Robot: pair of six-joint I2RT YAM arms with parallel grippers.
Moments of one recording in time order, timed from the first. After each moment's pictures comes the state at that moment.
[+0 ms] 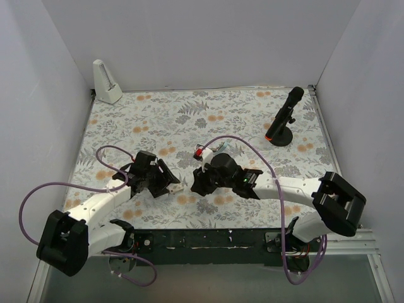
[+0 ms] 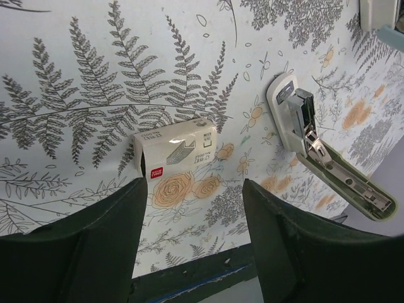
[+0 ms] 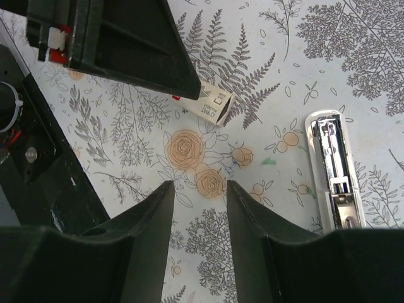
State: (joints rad) left arm -0.43 1.11 0.53 -0.38 0.18 -1.06; right arm 1.04 1.43 0.75 0.12 -0.15 0.31
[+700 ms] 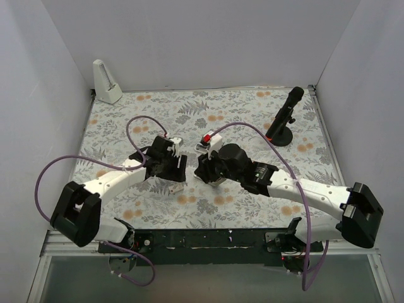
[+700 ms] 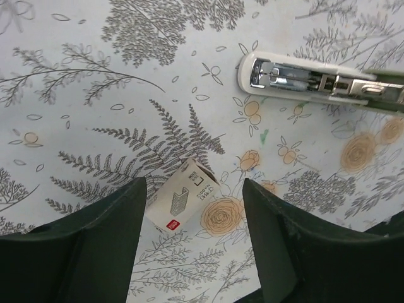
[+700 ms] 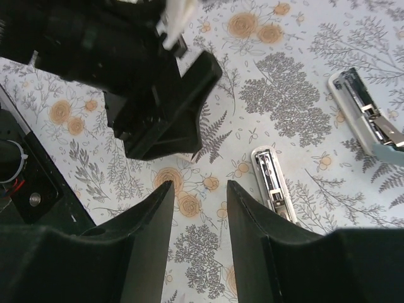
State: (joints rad) left arm -0.53 1.31 0.78 -0.42 0.13 -0.35; right arm 1.04 1.31 0.90 -0.07 0.02 0.30
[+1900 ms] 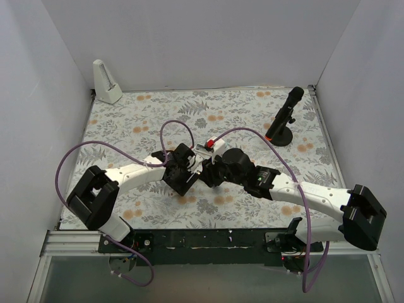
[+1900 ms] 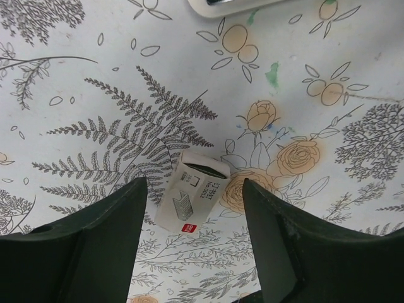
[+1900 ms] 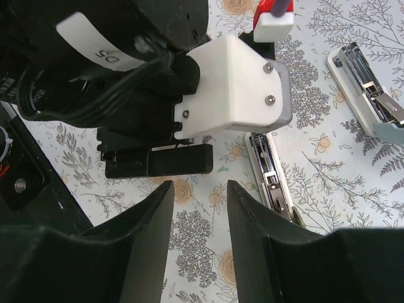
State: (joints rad) left arm -0.74 1.52 0.90 -0.61 0.00 -0.01; right arm 1.03 1.25 0.80 -0.03 0.01 0.28
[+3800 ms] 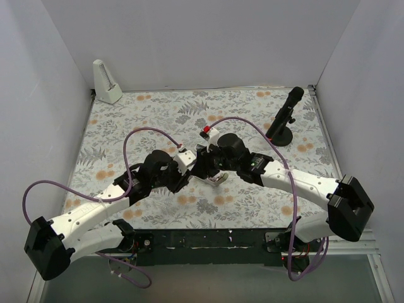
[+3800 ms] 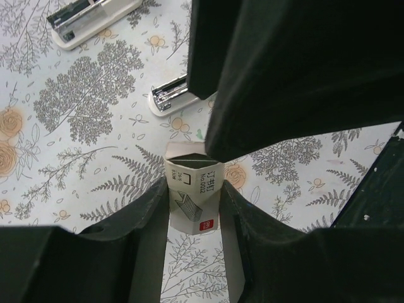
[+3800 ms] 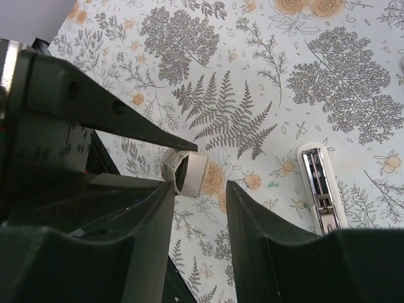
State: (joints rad) left arm -0.77 1.00 0.68 -0.34 0.14 0.11; right arm 0.93 1.38 0.94 -0.06 -0.25 0.43
